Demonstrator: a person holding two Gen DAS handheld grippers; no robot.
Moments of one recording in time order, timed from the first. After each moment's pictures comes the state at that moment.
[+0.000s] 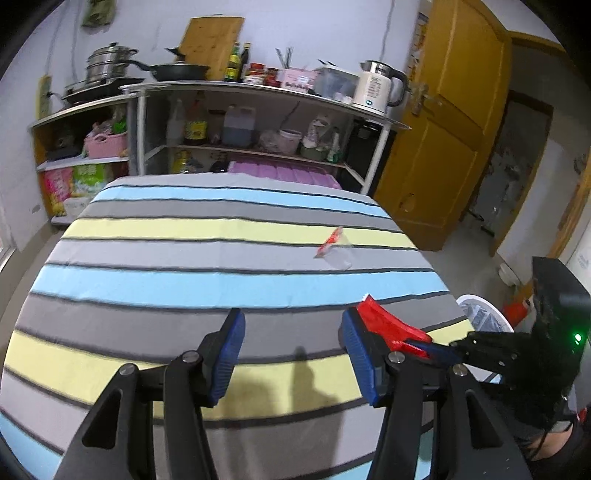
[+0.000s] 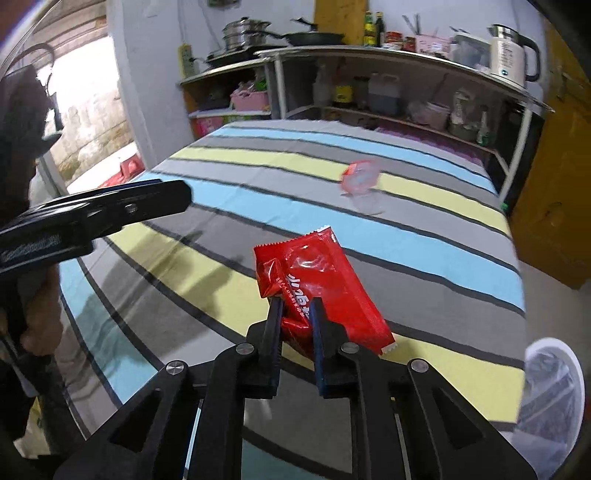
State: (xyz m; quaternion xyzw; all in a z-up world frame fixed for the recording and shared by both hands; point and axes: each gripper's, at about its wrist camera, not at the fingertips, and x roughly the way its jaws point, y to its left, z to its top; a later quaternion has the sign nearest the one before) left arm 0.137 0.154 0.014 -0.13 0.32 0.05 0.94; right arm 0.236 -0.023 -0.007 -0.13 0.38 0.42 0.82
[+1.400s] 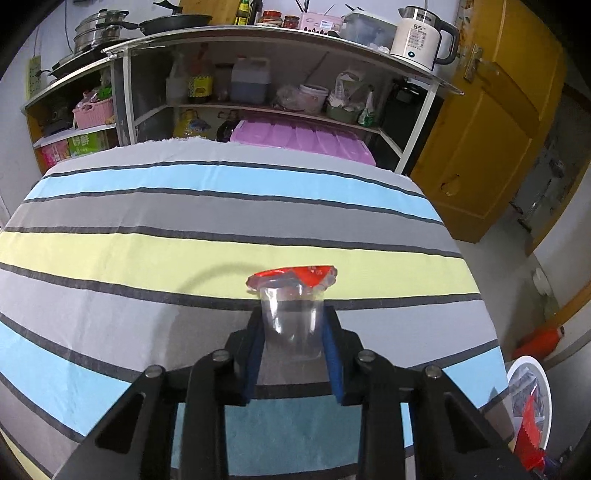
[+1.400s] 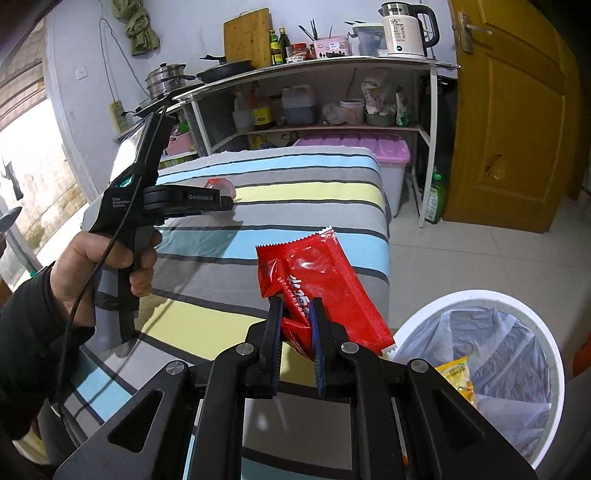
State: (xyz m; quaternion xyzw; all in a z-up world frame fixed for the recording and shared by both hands) left arm 0.312 0.128 -0.034 -0.15 0.40 0.12 0.90; right arm 0.289 -0.132 0.000 -0.04 0.38 0.33 0.86
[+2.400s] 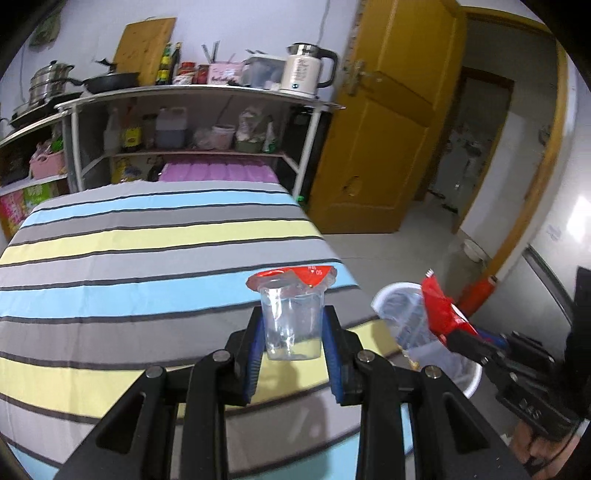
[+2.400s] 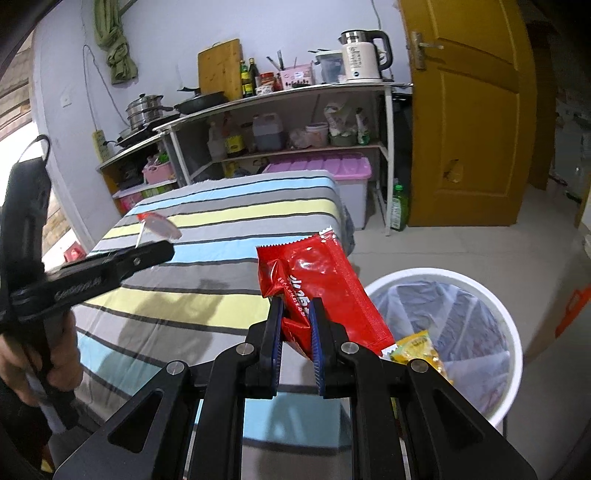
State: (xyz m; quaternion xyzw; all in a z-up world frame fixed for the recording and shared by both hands) left arm 0.174 0.028 0.035 -0.11 0.32 -0.03 0.94; right arm 0.227 -0.193 0.036 -0.01 0.34 0.27 0.90
